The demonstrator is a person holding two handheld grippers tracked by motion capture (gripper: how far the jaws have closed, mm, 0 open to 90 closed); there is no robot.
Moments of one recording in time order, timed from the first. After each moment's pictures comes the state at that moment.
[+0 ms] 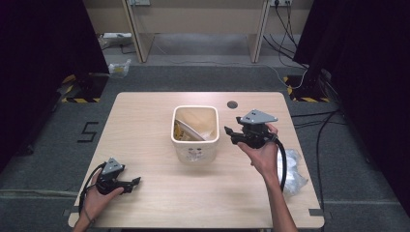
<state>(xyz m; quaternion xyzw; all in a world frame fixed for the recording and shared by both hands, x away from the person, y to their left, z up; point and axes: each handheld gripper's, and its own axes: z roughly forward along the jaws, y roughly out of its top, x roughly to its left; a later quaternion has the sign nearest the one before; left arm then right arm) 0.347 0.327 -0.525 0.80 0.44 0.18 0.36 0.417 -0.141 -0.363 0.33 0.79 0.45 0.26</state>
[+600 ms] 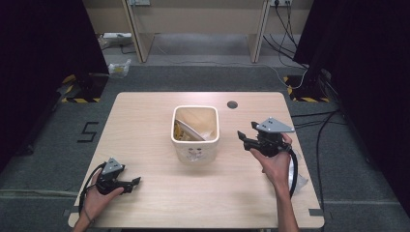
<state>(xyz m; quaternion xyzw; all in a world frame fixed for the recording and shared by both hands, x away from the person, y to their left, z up) 0.347 0.327 -0.525 0.80 0.44 0.18 0.36 0.400 -0.178 -0.379 0.37 0.76 0.46 0.28</state>
